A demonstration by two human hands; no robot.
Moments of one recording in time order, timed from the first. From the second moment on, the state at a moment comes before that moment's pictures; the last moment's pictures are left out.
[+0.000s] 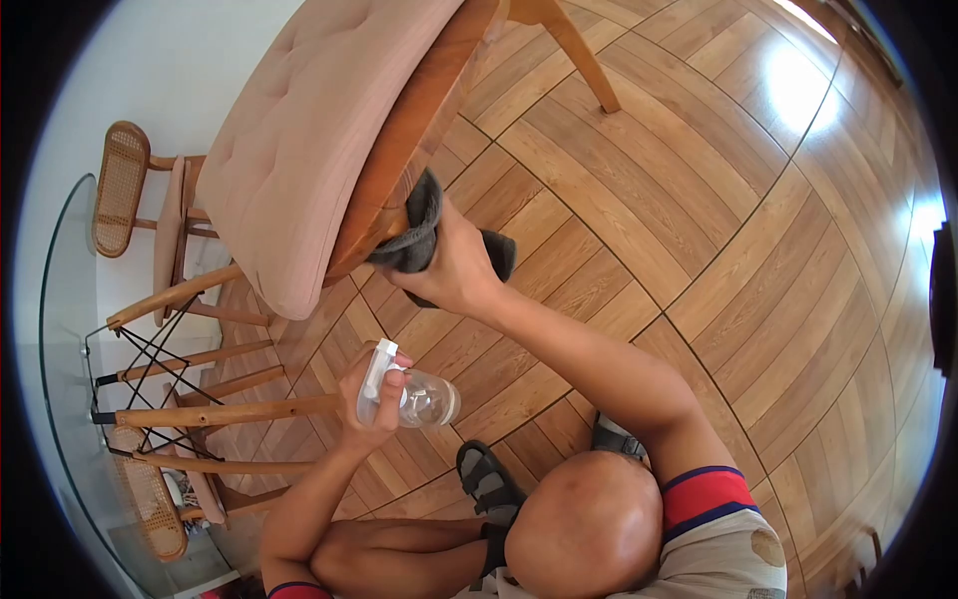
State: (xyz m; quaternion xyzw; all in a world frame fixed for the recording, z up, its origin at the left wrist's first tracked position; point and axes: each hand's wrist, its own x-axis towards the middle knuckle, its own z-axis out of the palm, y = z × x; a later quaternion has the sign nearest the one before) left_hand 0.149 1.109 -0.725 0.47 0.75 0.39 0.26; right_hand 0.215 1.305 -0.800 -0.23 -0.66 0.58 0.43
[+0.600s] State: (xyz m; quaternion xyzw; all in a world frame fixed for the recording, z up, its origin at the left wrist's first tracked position) left_hand 0.153 1.109 -0.723 0.47 0.75 0.39 0.26; right_hand 0.211 1.299 -0.810 -0.11 -0.77 0.39 0.49
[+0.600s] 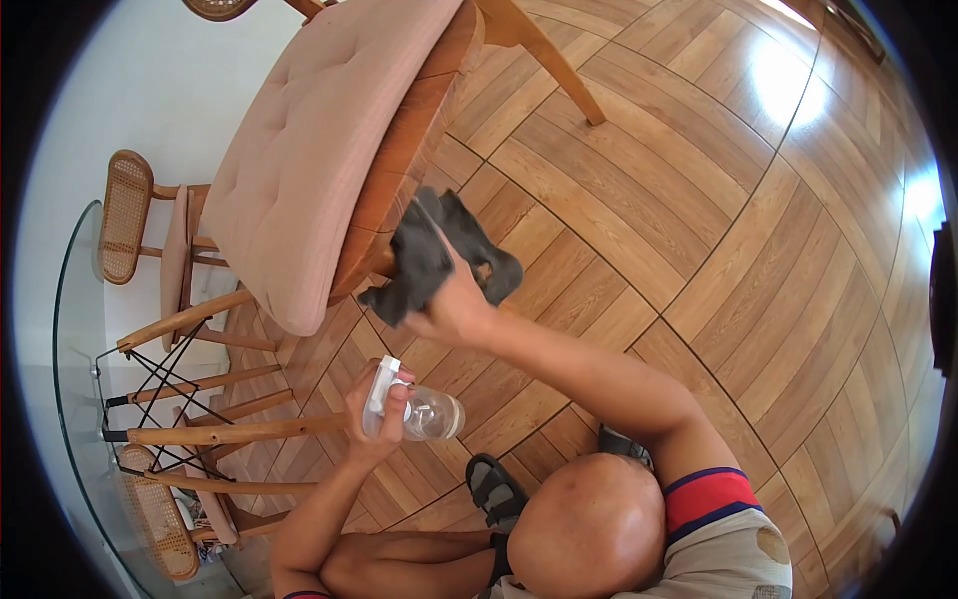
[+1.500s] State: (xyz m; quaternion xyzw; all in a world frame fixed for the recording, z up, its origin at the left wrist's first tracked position) left_hand 0.156 1.098 -0.712 0.49 0.72 0.42 0.25; right_hand 0.231 1.286 -1.014 -0.40 -0.45 0.78 0.15
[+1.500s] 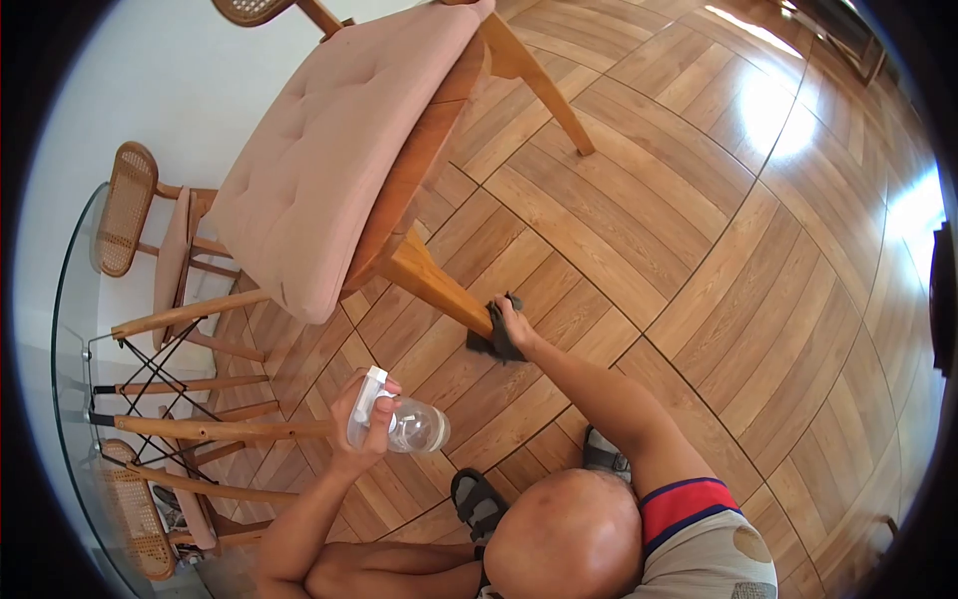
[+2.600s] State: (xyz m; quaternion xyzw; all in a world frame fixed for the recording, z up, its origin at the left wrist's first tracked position) left_hand 0.132 1.046 -0.645 0.62 0.67 0.37 0.17; right_hand 0.249 1.362 -0.693 -0.19 -0.32 0.86 0.35
